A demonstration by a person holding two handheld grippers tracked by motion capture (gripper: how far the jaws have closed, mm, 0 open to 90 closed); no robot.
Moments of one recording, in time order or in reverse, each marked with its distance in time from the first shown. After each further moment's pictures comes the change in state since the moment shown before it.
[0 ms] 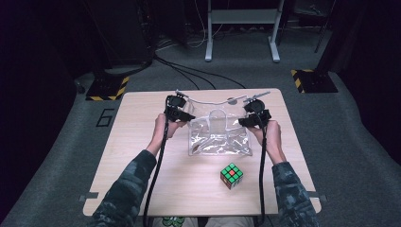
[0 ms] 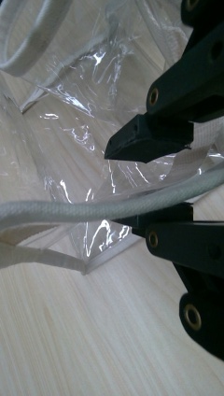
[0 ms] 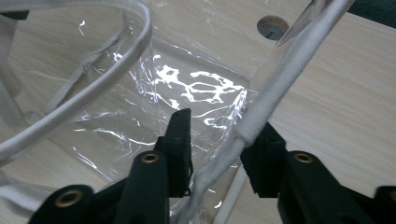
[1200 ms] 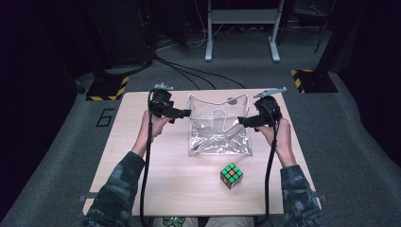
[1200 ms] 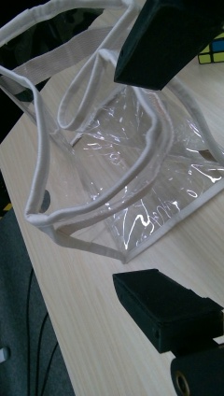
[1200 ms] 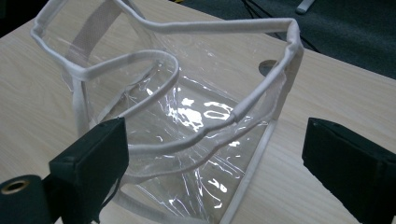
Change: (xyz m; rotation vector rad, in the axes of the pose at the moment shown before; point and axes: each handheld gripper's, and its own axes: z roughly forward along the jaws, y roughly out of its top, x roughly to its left) left arm 0.004 0.001 -0.065 -0.223 -0.061 0.043; right arm -0.001 0.003 -0.056 -0.151 0.066 -0.021
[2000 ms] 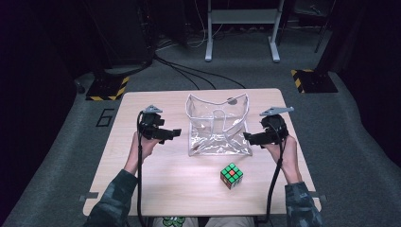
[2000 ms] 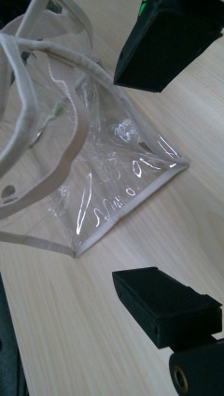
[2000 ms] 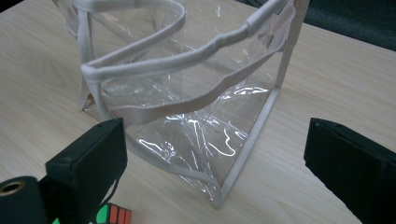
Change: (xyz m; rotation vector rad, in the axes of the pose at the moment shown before) left arm 0.002 -0.071 -0.022 -0.014 0.014 0.012; right arm 0.006 -0.050 -0.014 -0.006 -0.010 -0.012
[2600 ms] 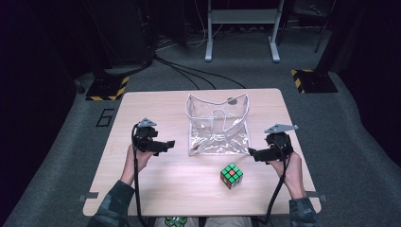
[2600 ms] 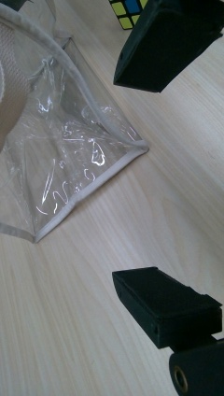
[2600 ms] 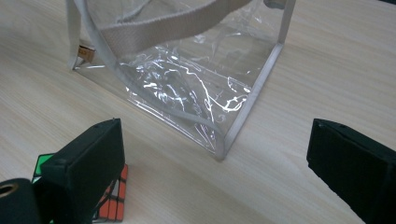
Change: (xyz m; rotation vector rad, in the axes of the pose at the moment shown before) left arm 0.005 -0.046 -0.005 0.031 0.042 -0.027; right arm 0.004 -0.051 -0.002 0.039 -0.021 0.005
